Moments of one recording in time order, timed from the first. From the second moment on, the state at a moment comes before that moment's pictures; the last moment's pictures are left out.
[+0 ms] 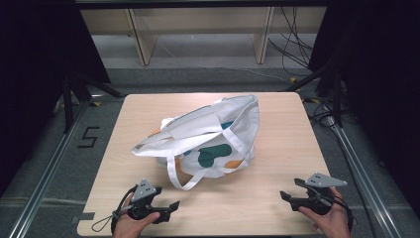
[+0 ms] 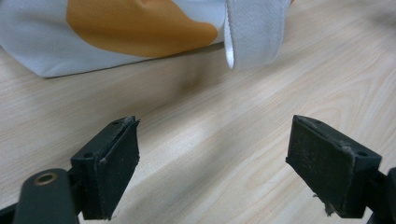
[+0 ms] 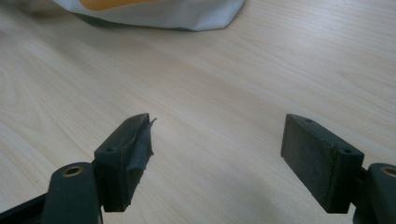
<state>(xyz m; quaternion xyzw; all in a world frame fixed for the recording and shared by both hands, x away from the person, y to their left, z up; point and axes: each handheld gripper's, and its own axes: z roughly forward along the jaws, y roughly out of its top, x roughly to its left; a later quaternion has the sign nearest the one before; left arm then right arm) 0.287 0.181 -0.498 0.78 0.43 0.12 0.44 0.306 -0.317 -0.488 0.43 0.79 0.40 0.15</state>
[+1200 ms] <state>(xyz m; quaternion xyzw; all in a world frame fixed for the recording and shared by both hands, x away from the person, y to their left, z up) 0.285 0.191 -0.459 0.79 0.39 0.12 0.45 0.327 -0.298 -0.427 0.33 0.82 0.45 0.14</state>
